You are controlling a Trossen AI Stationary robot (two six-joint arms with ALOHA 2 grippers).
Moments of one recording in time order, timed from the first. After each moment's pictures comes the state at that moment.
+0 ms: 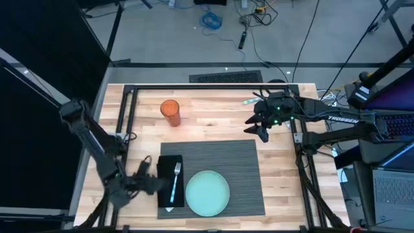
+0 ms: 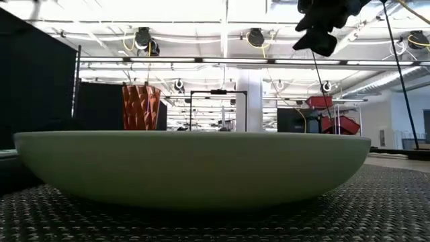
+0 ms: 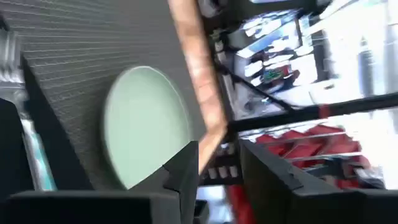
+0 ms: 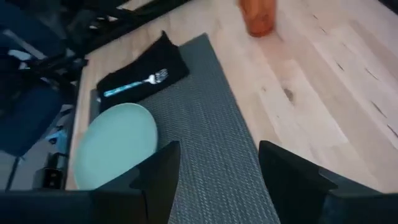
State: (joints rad) left arm -0.94 1.26 0.63 -0.04 -0.85 -1.85; right arm -0.22 1.00 0.93 -0.56 -0.24 0.28
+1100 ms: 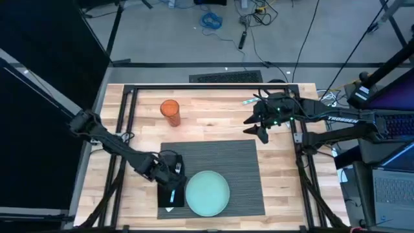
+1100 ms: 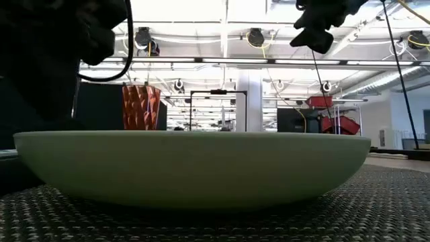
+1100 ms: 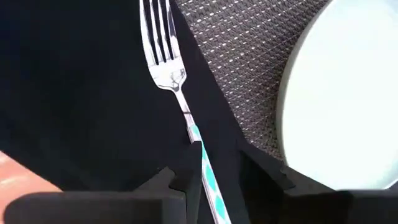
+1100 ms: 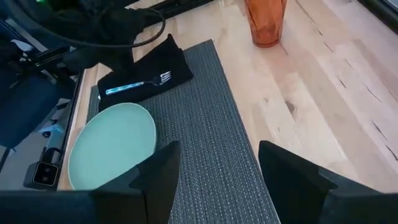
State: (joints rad) left arm -0.53 1.56 0.96 -0.65 -0.09 -1.66; right arm -0.21 1.00 0.93 -0.55 -0.23 0.22
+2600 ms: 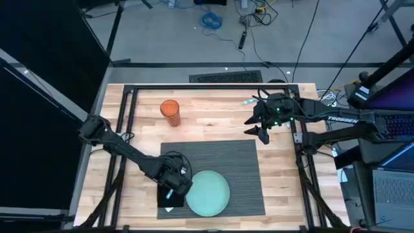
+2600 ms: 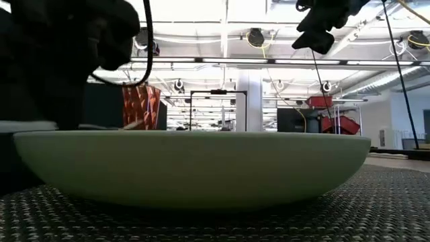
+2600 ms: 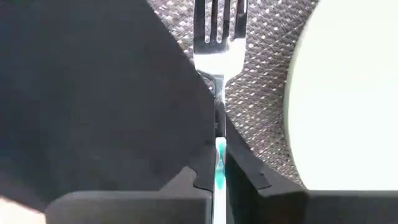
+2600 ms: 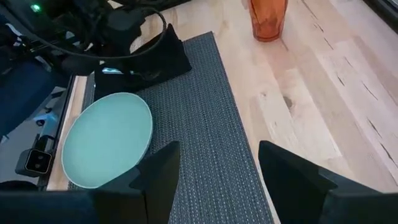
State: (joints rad) left arm -0.51 1.69 1.11 -0.78 -0.08 -1.54; right arm -0.21 1.00 0.93 -0.58 -0.23 0.17
